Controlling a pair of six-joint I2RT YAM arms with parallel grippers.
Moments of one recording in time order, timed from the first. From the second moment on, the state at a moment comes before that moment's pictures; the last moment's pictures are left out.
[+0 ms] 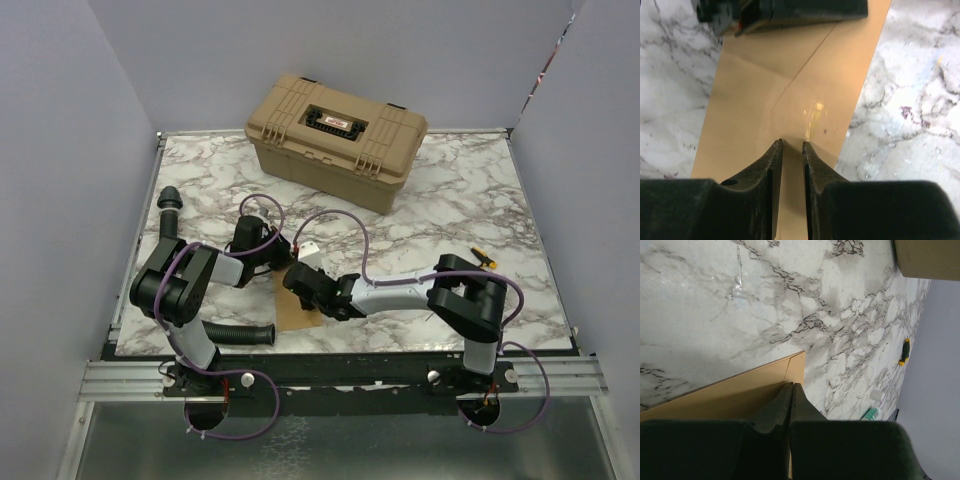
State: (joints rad) left arm -0.32 1.73 0.55 0.55 0.40 -0.95; right arm 1.19 1.90 1.09 -0.07 0.44 0.62
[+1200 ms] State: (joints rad) left arm -0.52 1.26 0.70 0.15 0.34 -0.78; right arm 1.11 1.08 0.77 -0.86 0.54 1.42
